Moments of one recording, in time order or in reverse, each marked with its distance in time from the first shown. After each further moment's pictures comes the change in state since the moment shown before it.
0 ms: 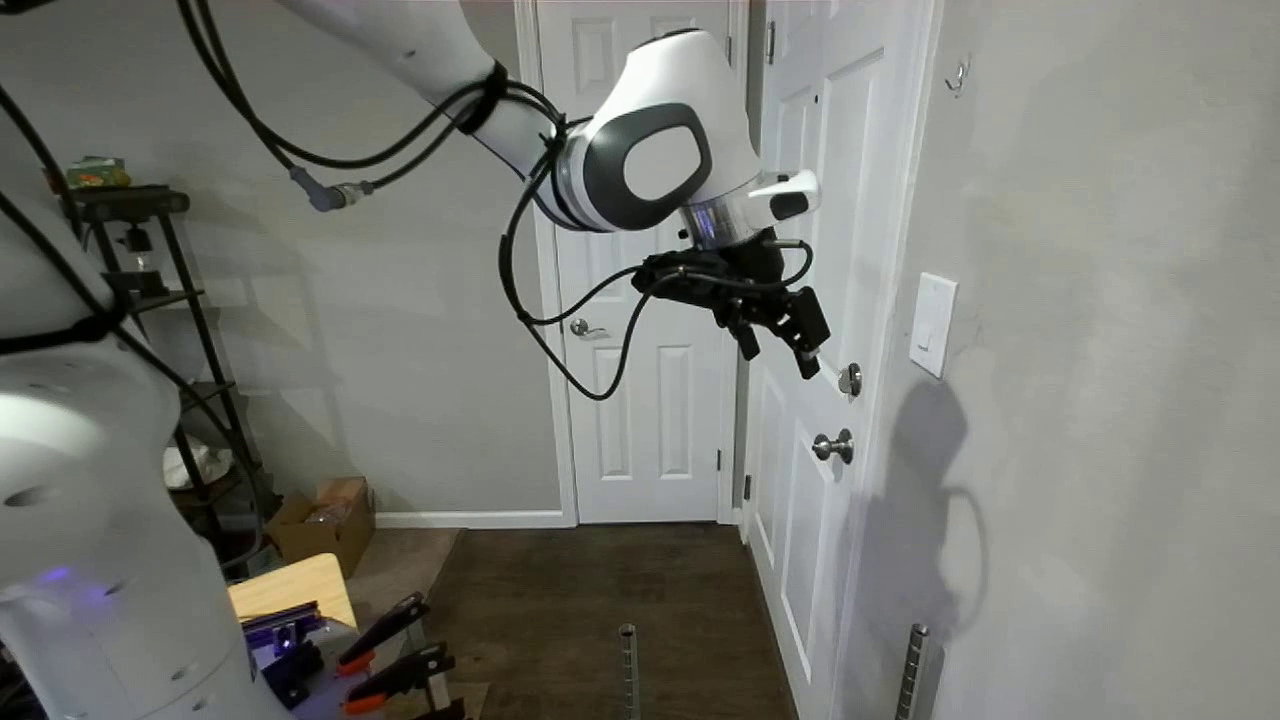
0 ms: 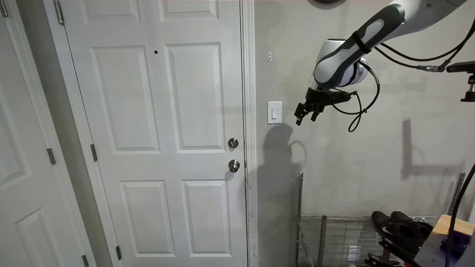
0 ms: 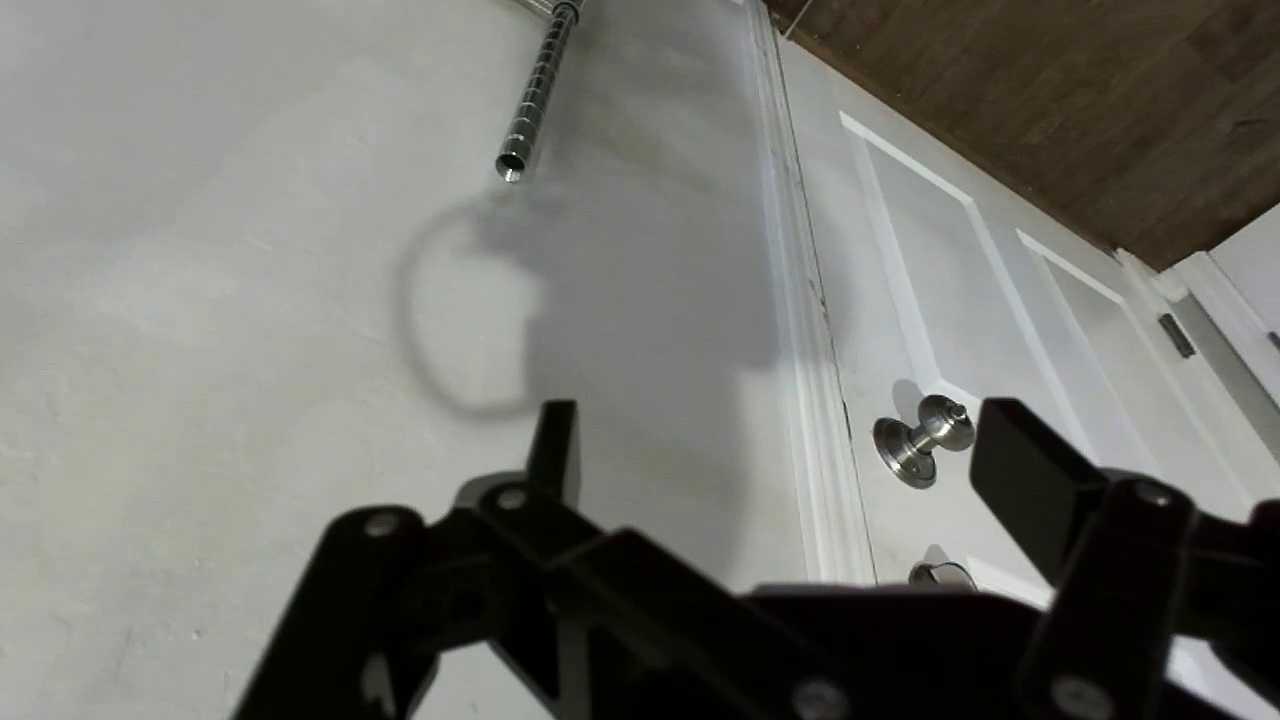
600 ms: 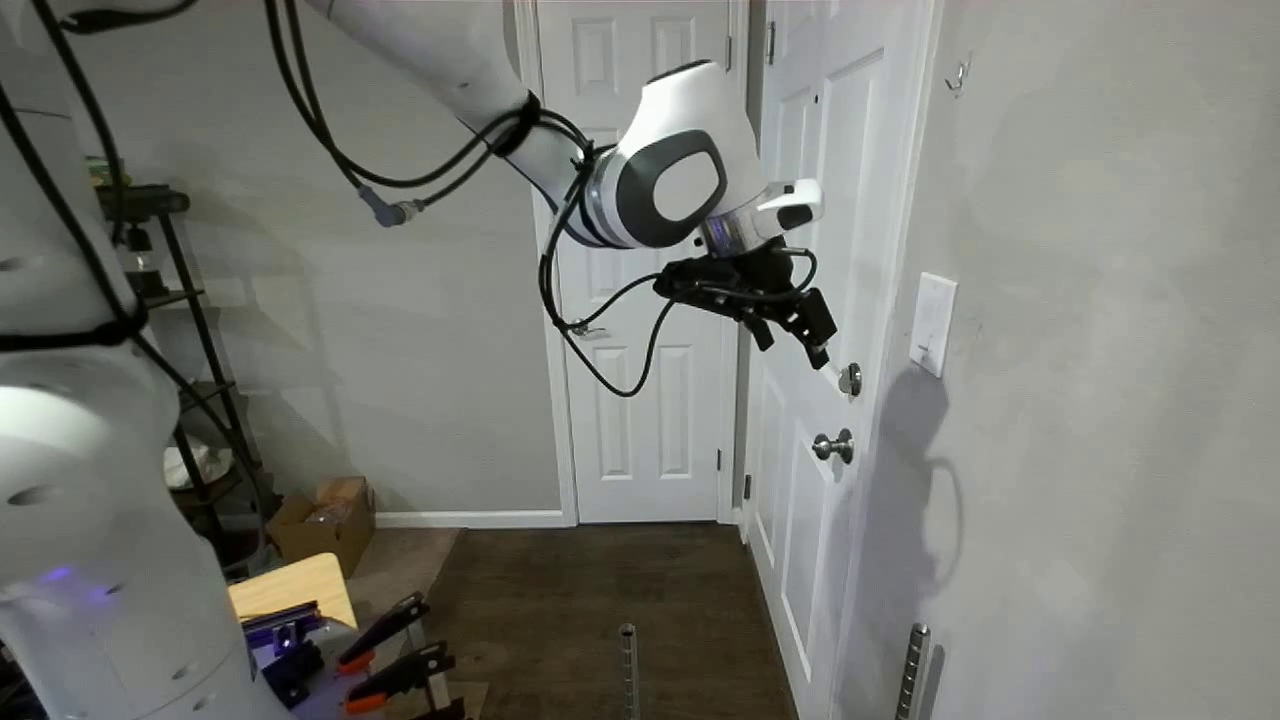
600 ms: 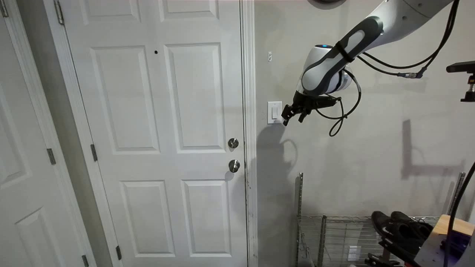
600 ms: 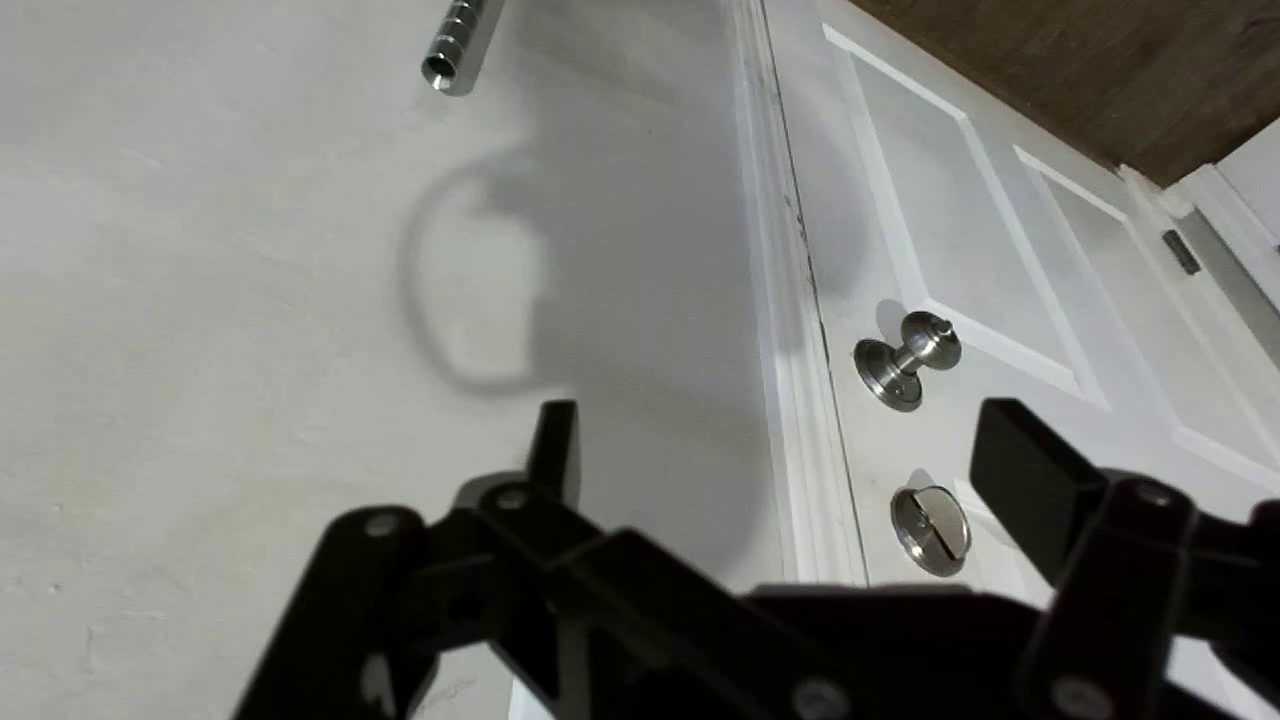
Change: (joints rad) arm 0.008 0.127 0.044 0.095 -0.006 0.102 0.099
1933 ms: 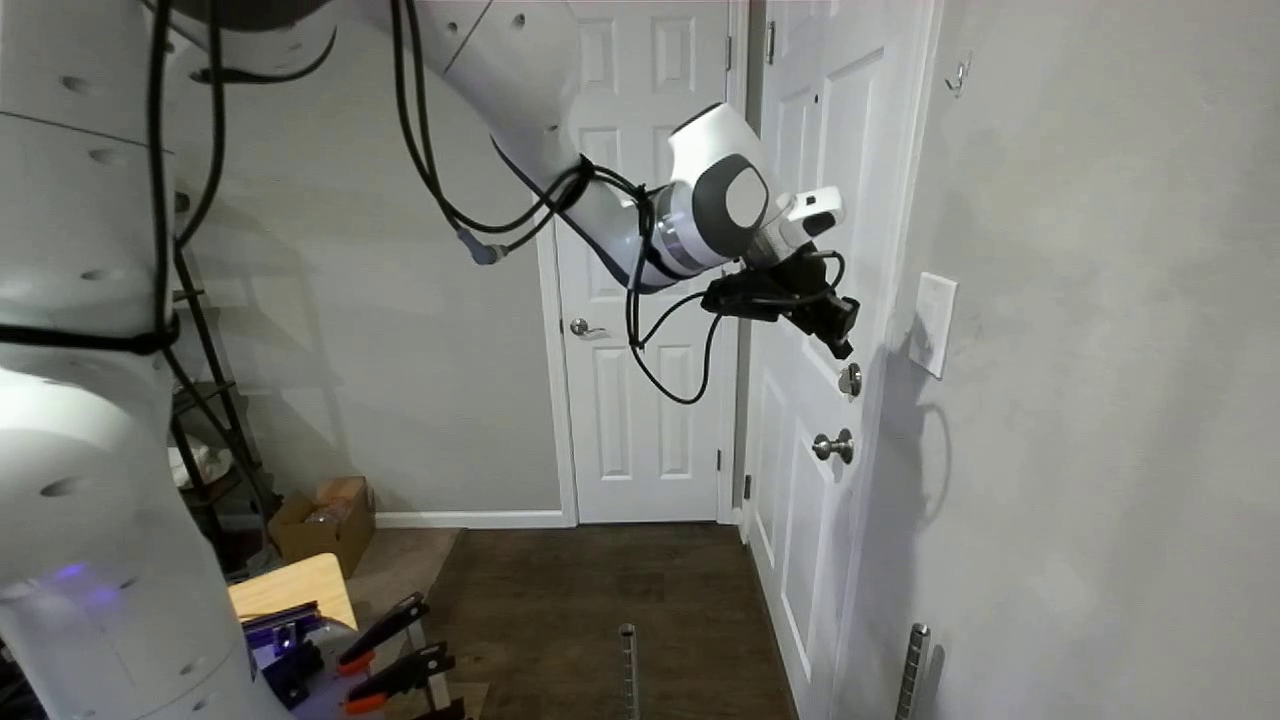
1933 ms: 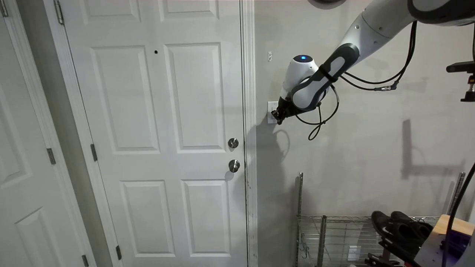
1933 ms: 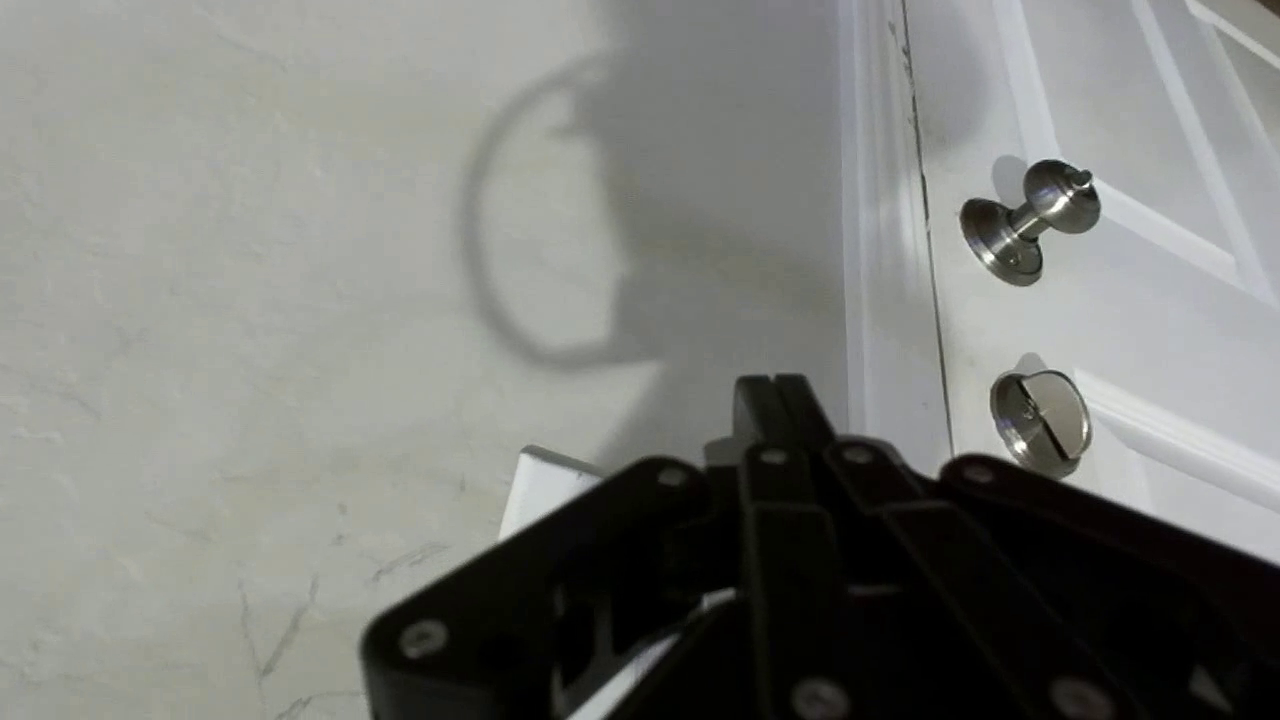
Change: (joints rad) arm 0.083 0.232 -0.087 0.234 -0.359 0.100 0.368
